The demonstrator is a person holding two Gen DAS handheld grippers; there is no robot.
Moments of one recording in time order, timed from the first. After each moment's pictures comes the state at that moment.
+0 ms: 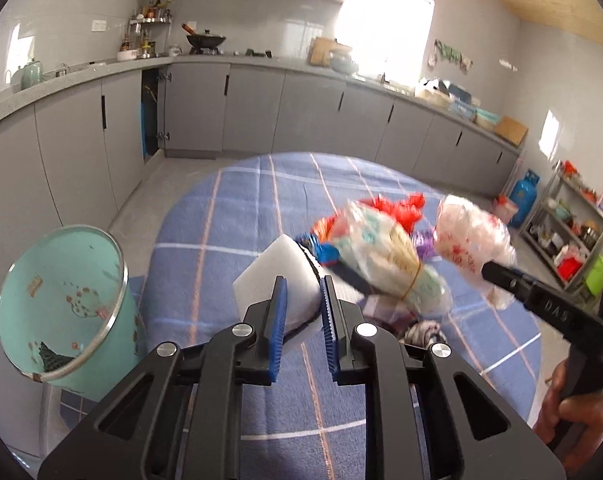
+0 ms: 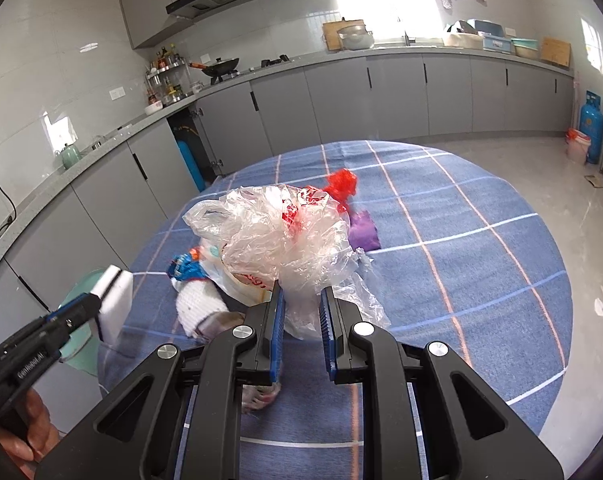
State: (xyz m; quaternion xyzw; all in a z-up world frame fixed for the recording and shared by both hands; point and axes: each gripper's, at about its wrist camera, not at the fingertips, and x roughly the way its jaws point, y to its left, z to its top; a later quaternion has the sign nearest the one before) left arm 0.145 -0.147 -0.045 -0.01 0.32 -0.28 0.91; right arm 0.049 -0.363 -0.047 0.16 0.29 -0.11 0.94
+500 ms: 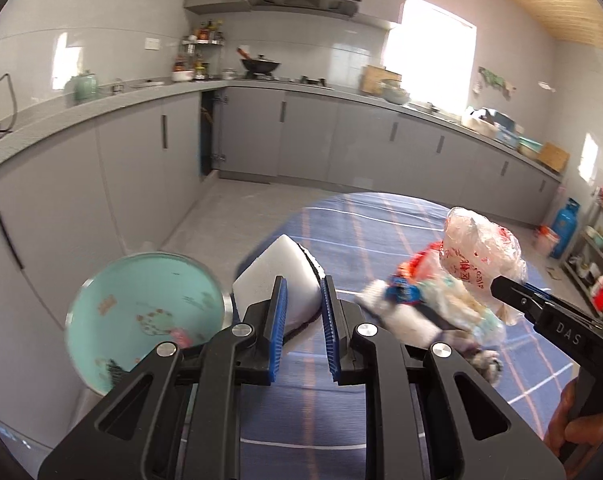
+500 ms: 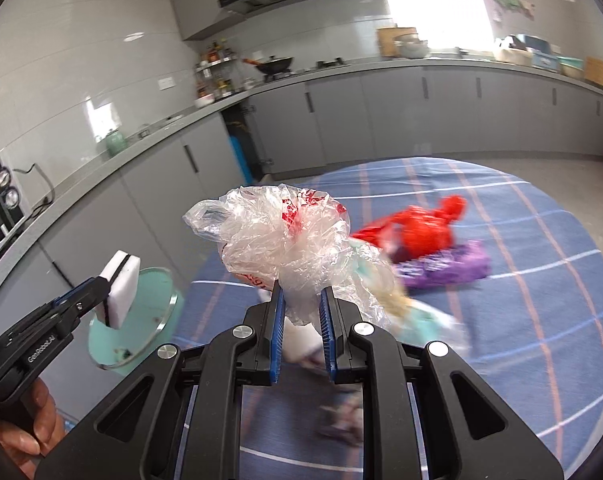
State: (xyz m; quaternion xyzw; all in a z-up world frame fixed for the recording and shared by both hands) left arm 0.166 -0.072 -0.020 -0.01 0.29 -0.18 0.94; right arm 0.101 -0.282 -0.025 0.14 0.29 -0.02 0.95
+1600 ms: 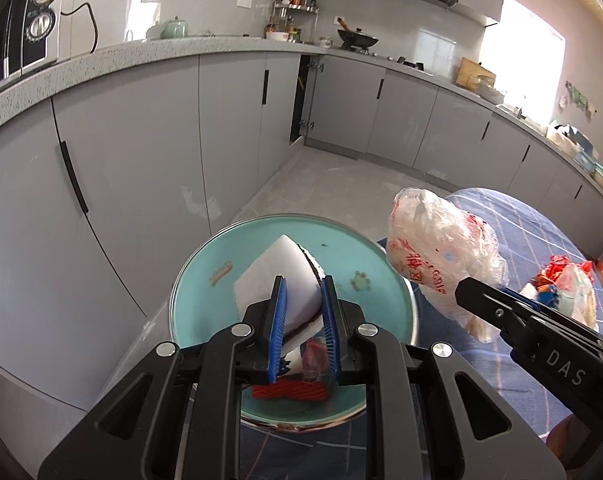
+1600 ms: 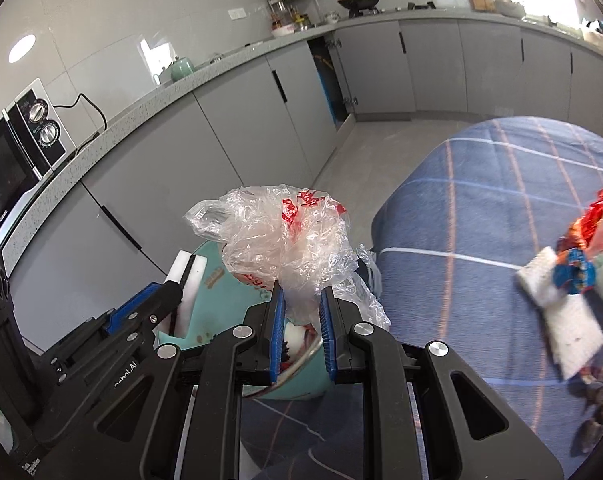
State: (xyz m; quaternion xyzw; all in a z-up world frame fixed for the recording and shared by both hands) left arm 0.228 0.046 -0.072 -0.05 0.35 -0.05 0.93; right arm 0.222 -0.109 -0.067 0.13 0.38 0.10 0.91
